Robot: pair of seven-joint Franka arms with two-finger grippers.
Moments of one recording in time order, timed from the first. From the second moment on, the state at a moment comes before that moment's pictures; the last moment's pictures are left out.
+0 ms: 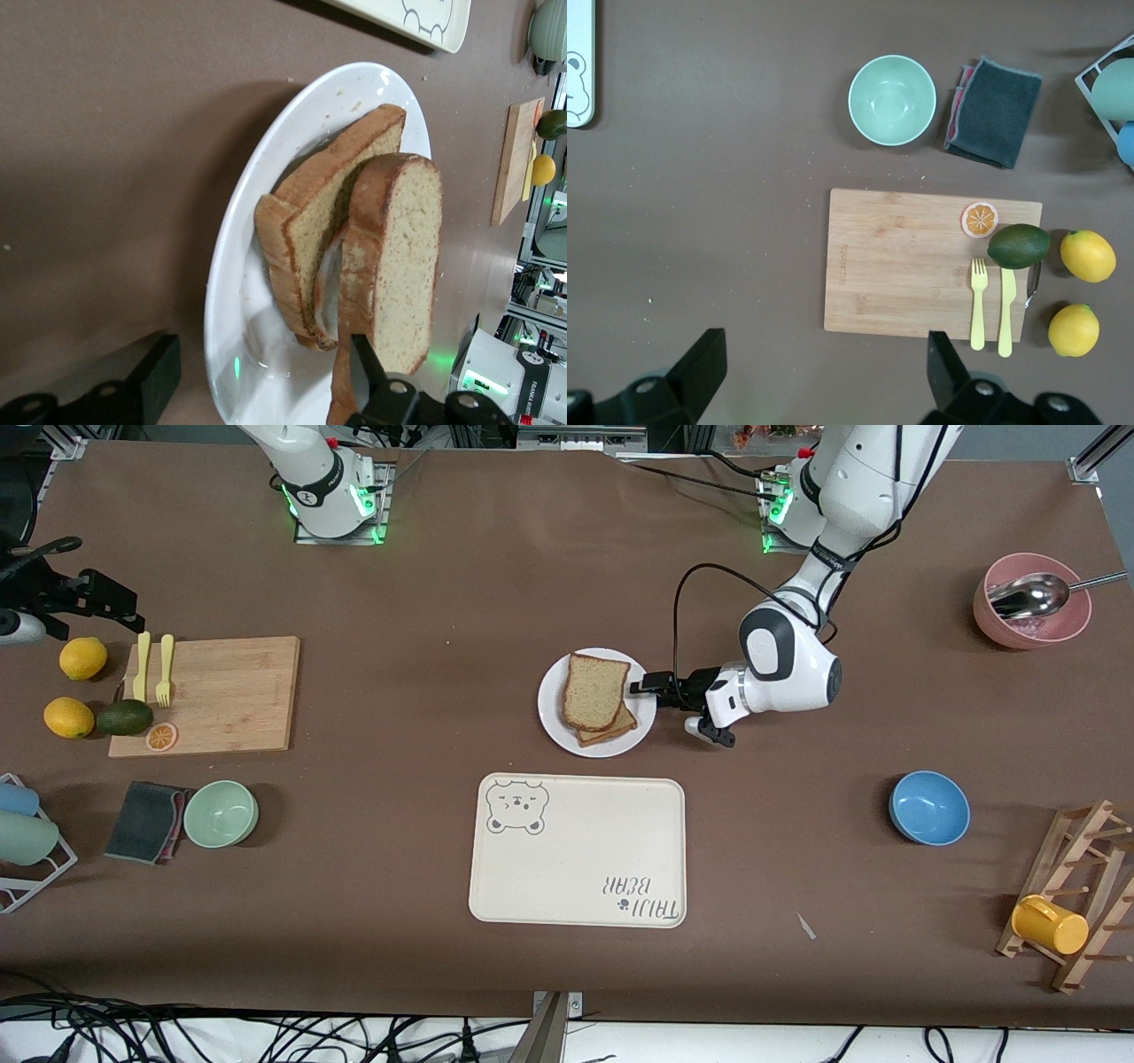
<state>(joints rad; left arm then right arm) -0.28 0.53 -0.17 -2.15 -1.29 2.32 0.75 0.00 -0.07 -0.08 -1.77 -0.01 1.66 -0.20</state>
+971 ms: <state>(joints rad) -0.28 0.55 -0.17 -2.15 -1.29 2.33 0.82 0.00 -0.02 -0.08 -1.75 -0.01 1.66 -0.20</state>
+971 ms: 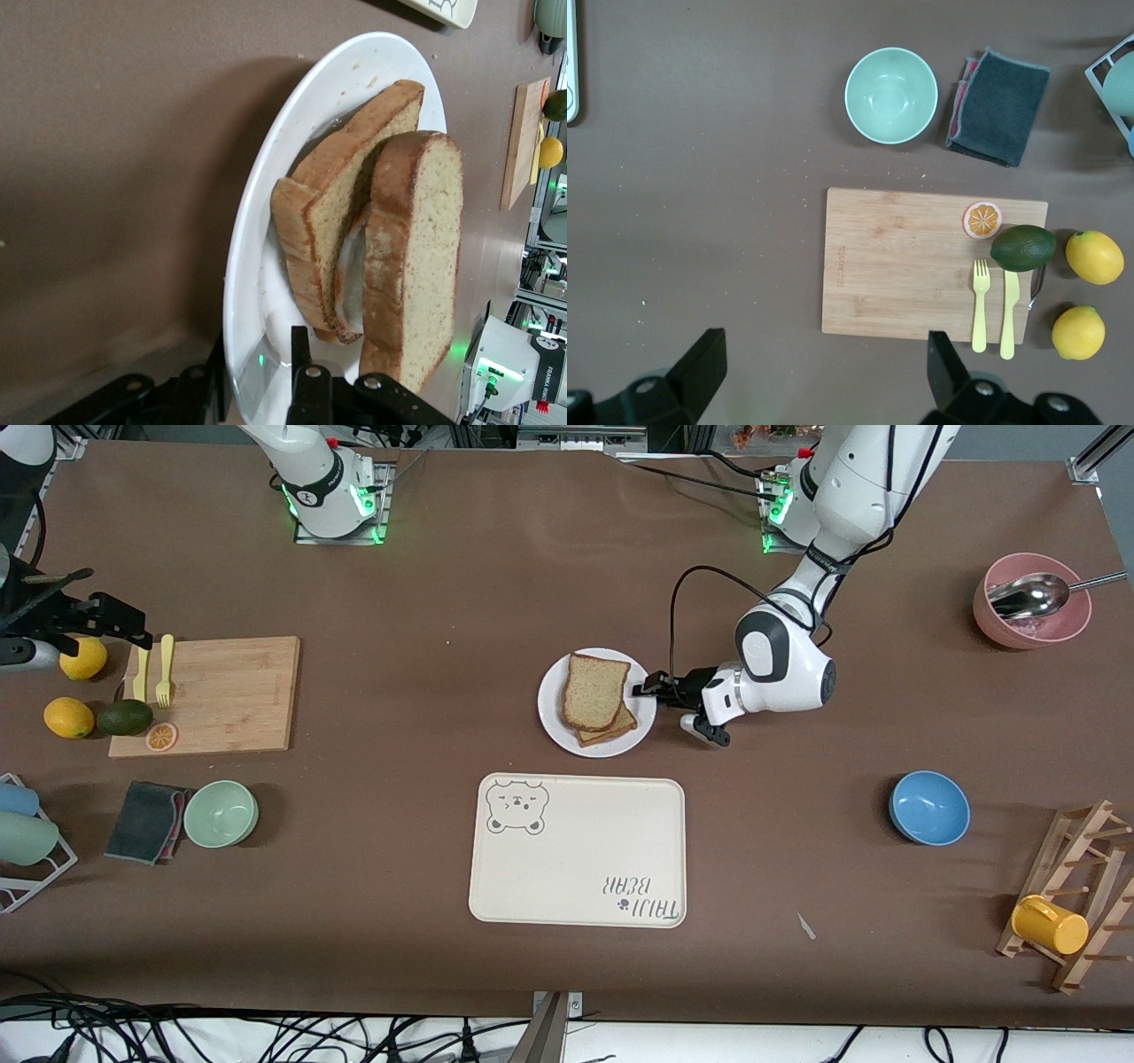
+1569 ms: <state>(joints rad) -0.30 0.57 -0.17 -2.15 -1.35 2.33 0.82 0.00 -0.02 -0.08 -1.74 -0.01 1.66 -0.20</state>
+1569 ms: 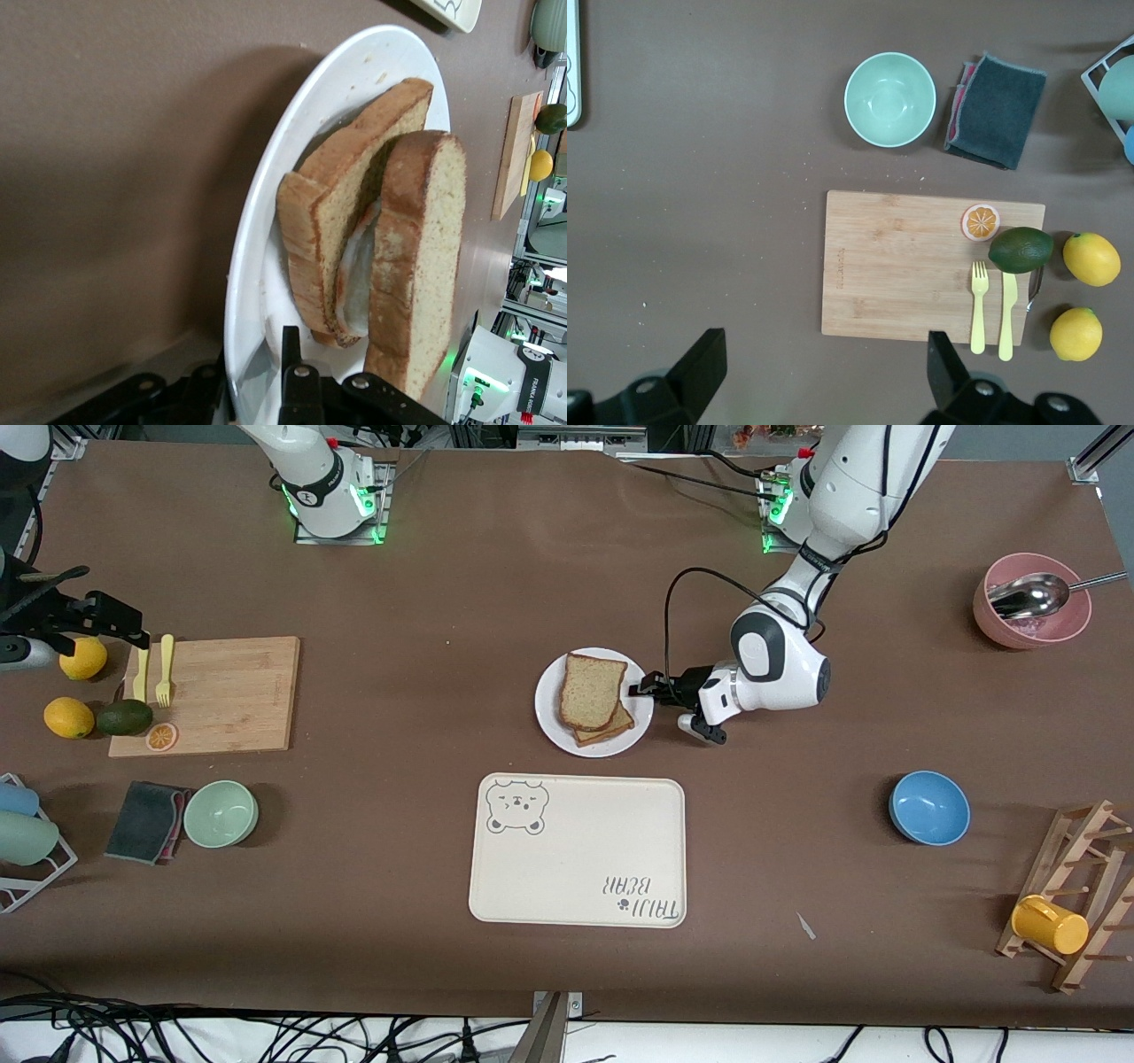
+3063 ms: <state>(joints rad) -0.30 0.57 -0.15 -2.15 -1.36 2.30 0.72 0.02 -0.02 -0.05 -1.72 -0.01 1.66 -0.20</state>
